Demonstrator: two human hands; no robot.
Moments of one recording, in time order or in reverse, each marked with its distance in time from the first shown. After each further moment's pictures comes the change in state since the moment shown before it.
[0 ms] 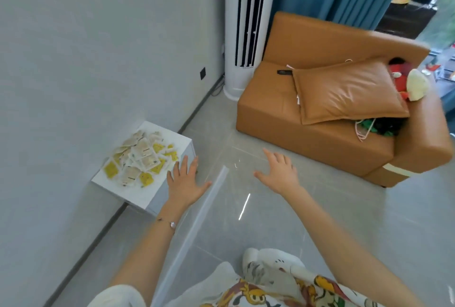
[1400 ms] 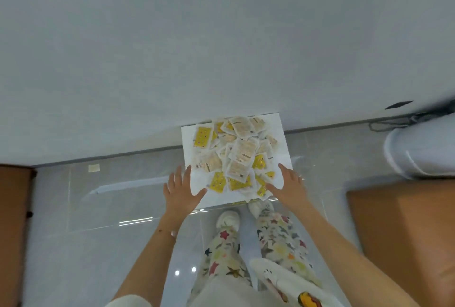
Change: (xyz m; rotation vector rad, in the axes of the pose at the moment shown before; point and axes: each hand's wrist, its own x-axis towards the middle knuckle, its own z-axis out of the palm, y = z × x) left_hand 0.190 -0.313 0.051 -0.446 -0.032 -1.049; right_hand 0.388 -0.376 0.218 -0.367 -0.672 -0.476
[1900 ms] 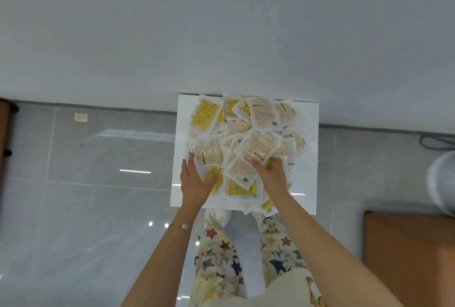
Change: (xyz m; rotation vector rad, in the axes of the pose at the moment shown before) left_hand 0.111 0.034 0.142 -0.675 0.073 -0.309; right_hand 0.181 -0.027 0.099 0.620 -0.101 0.152
